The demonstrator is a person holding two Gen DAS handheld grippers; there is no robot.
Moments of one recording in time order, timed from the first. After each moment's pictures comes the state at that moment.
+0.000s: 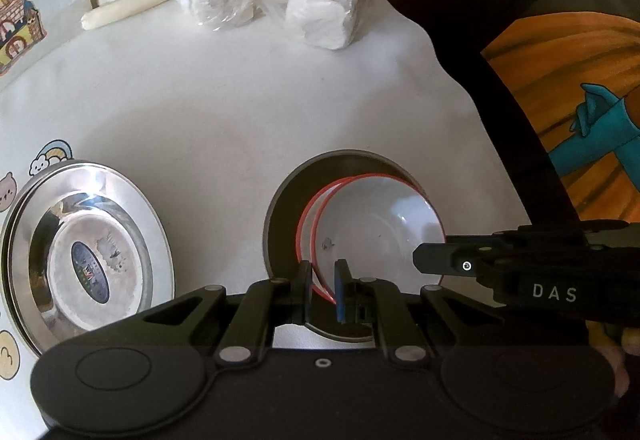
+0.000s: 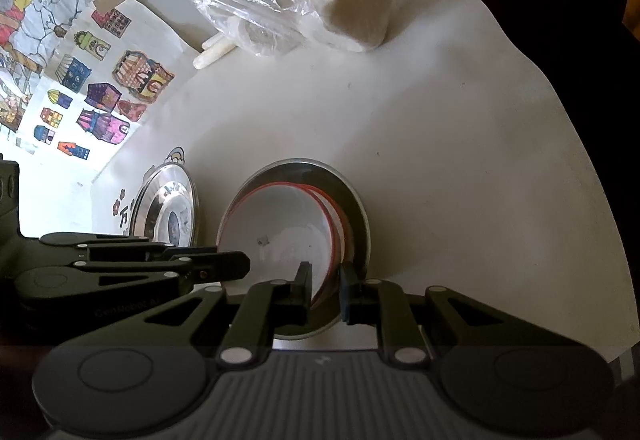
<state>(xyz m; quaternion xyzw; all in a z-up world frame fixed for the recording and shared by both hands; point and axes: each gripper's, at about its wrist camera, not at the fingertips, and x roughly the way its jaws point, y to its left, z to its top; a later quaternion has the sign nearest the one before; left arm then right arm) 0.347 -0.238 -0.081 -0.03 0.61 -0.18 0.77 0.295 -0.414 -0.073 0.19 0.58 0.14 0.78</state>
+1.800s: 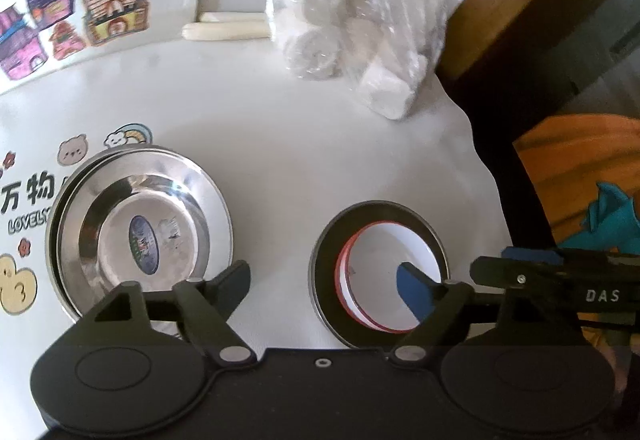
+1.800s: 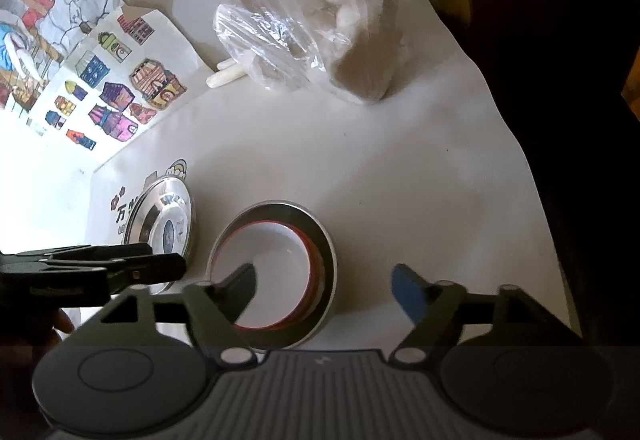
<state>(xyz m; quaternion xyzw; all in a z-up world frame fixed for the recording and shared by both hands) 0.320 -0.195 -0.045 -0.12 0.55 -0.08 0.82 0.301 -0.433 -0.039 0.13 0.55 0.16 0.81</state>
